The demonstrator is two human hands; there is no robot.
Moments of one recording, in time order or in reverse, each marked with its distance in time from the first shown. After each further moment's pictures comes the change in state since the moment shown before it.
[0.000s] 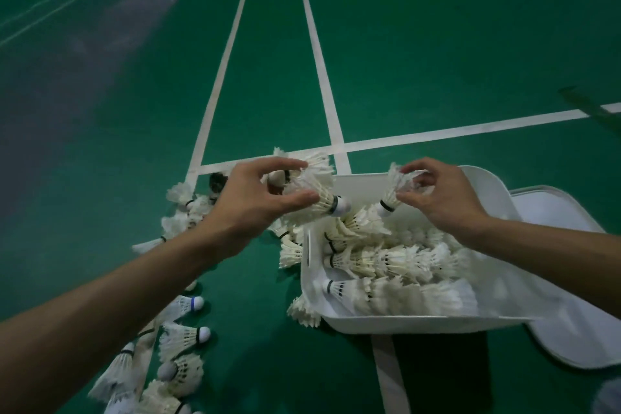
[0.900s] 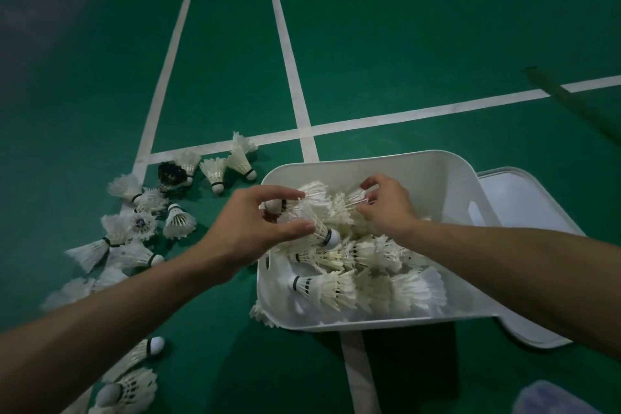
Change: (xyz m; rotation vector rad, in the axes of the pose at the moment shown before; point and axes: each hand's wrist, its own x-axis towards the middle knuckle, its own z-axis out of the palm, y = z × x) left_hand 0.021 -0.042 0.050 0.092 -0.139 -0.106; right_hand 0.031 0.064 0.053 -0.101 -0.028 0.256
